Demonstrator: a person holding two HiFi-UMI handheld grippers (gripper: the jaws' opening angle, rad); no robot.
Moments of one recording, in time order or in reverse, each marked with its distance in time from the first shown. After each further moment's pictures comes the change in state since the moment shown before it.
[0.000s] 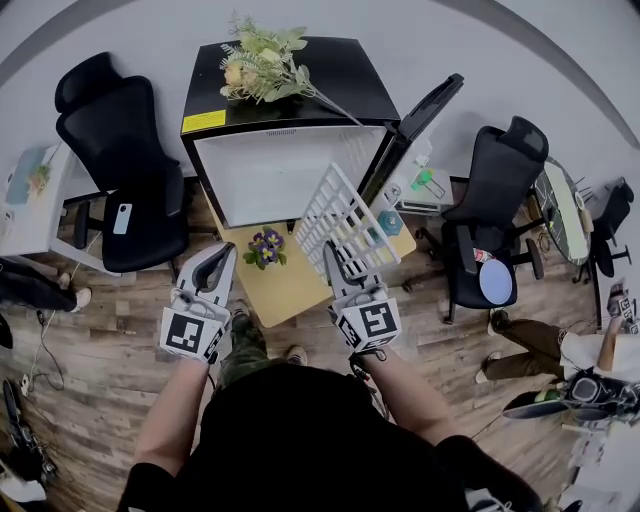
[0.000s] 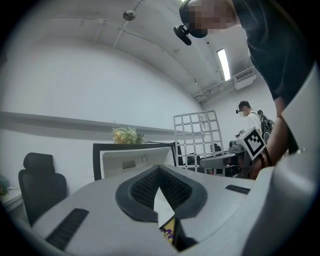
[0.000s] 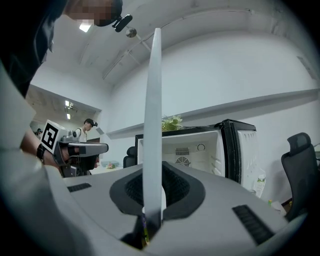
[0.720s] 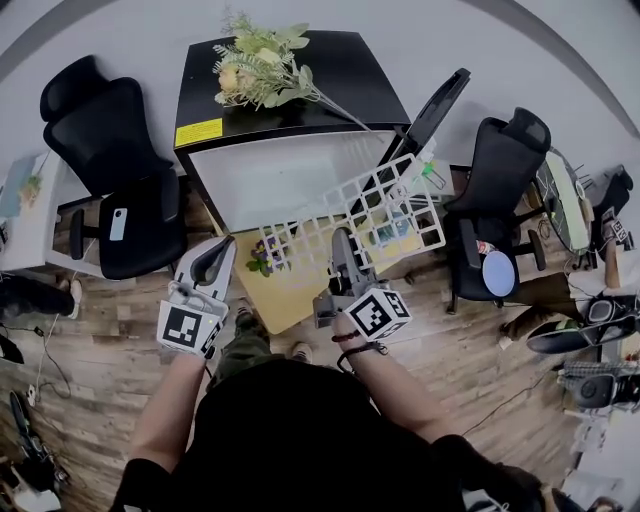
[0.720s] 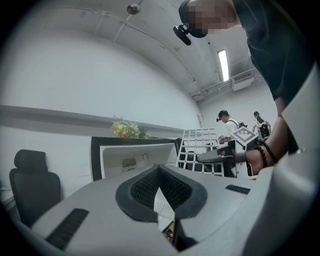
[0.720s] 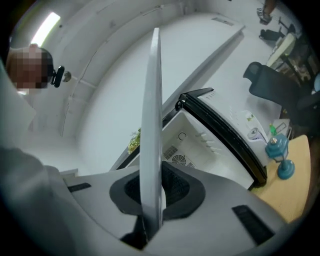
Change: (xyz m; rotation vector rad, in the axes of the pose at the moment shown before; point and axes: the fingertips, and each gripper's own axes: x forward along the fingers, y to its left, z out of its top) left arm 0.033 0.037 -0.012 -0.008 0.025 -0.065; right arm 0.035 -0.042 -0.004 0.754 -0.172 -0.163
